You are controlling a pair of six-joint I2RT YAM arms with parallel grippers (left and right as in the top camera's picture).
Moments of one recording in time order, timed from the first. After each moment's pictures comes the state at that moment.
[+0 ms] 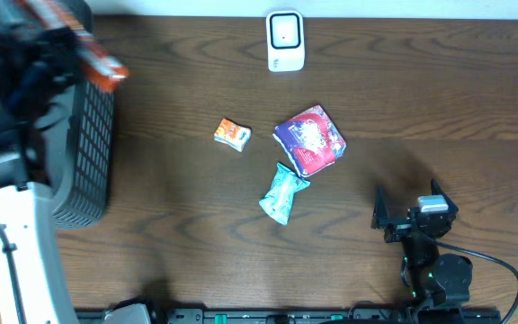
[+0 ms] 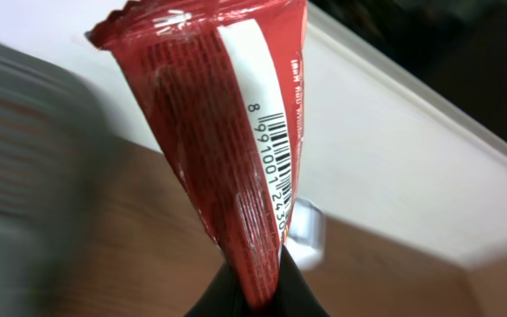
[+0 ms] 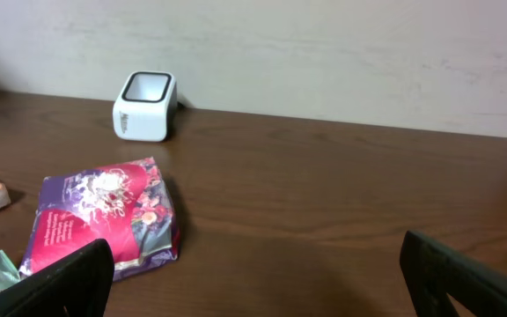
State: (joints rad) left arm 0.26 1.31 1.48 -0.53 0.49 -0.43; right arm 0.08 0.01 0.01 -0.07 -0.01 -0.06
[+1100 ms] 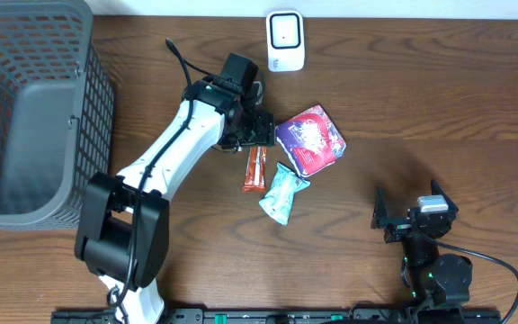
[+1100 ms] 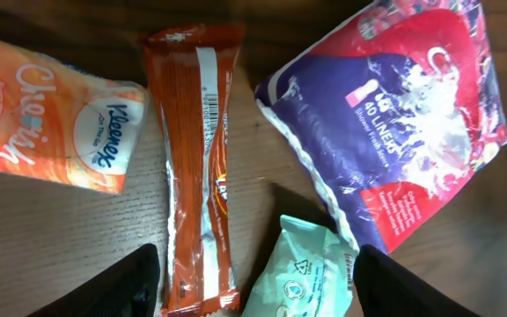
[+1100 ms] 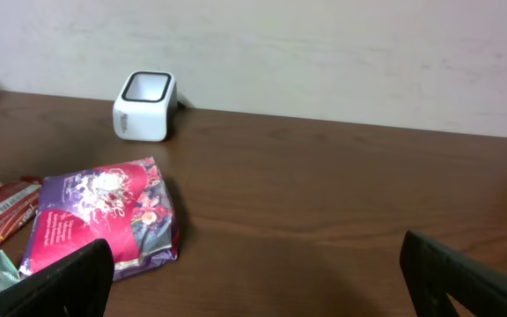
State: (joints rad) left arm -0.42 1.90 1.48 -0.83 0.30 -0.41; right arm 0.08 0.01 0.01 -0.07 -0.01 -0.06
